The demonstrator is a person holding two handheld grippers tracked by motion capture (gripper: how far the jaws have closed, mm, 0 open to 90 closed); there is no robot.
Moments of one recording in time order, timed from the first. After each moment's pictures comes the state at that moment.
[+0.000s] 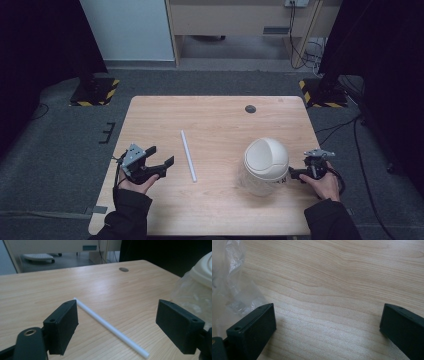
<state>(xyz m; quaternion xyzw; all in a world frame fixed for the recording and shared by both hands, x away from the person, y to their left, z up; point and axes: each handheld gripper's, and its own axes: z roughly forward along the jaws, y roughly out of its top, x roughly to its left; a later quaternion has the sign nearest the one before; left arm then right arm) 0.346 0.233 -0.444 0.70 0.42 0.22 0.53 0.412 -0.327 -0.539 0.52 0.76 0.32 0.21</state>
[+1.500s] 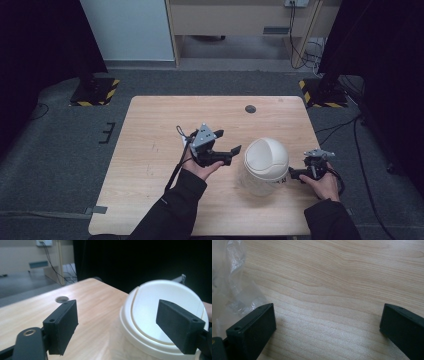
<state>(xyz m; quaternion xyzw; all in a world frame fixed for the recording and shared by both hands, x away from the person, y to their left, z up) 0.388 0.059 -0.407 0.74 0.30 0.15 0.58 0.412 -0.326 -0.539 0.52 0.76 0.32 0.21</state>
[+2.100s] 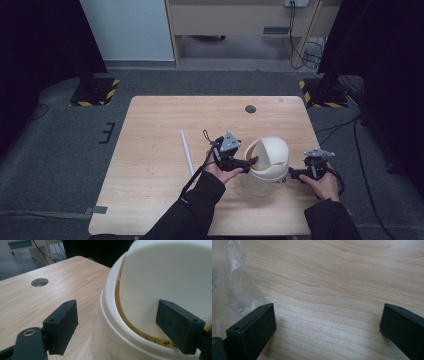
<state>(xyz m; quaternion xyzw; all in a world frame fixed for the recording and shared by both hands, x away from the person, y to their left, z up) 0.397 0.007 -0.442 0.79 0.29 0.12 0.53 0.412 -0.326 -0.539 0.52 0.76 0.32 0.21</state>
